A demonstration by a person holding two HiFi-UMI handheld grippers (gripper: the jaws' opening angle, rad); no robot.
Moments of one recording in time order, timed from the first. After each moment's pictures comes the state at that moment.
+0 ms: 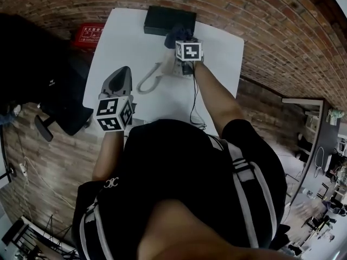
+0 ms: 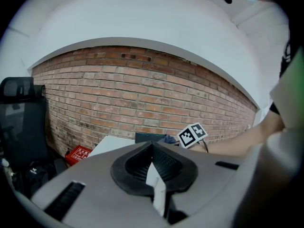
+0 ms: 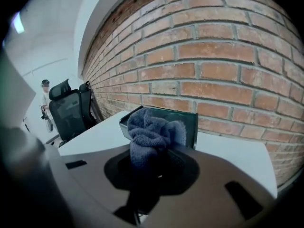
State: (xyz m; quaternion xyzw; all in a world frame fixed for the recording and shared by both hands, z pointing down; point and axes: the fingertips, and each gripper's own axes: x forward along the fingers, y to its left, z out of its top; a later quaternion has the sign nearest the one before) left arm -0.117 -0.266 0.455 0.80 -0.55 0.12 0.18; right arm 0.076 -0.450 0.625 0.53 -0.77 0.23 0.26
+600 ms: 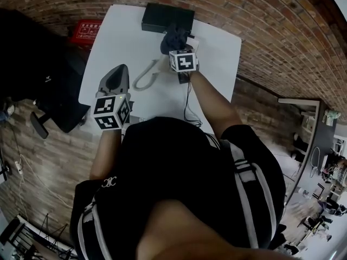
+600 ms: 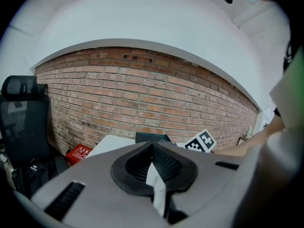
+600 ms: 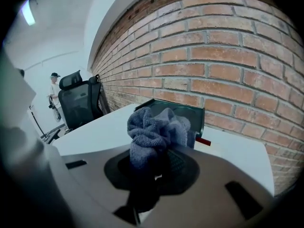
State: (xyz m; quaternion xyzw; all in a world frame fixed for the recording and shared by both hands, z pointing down) left arm -0.118 -0.259 0.458 0.80 -0.56 0.12 0.18; right arm 0.058 -0.401 0.634 0.50 -0.79 0.21 0.28
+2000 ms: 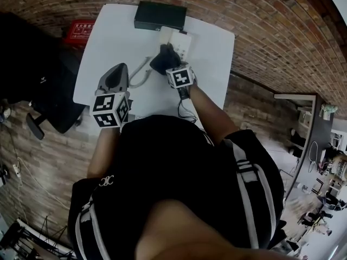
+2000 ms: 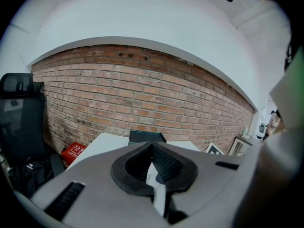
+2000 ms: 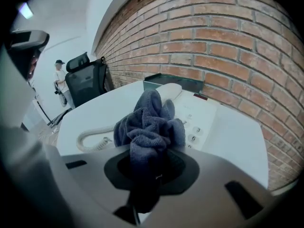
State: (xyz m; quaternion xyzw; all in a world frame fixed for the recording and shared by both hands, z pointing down) left arm -0.093 -0.248 0.462 0.81 -0.54 0.12 0.19; right arm 0.081 -0.305 0.688 0.45 -0.77 0.24 0.37
